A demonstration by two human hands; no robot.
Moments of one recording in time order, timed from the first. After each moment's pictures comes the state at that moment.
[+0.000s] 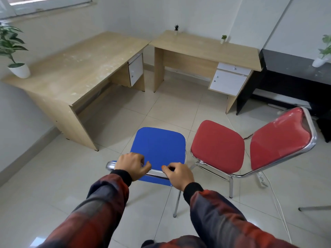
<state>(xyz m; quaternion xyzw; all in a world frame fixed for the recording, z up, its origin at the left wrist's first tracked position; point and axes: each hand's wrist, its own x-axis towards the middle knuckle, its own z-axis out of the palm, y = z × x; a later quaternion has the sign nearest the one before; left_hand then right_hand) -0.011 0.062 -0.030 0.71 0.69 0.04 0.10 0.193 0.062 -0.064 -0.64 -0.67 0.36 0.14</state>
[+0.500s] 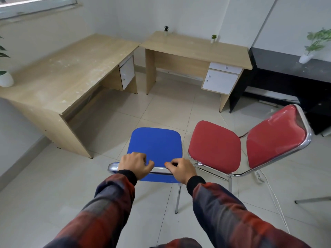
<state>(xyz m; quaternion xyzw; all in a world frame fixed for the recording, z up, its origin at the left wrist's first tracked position) -0.004 0.103 -0.030 0.71 0.70 0.04 0.09 0.195 0.106 -0.060 -0.66 -0.64 0.37 0.15</state>
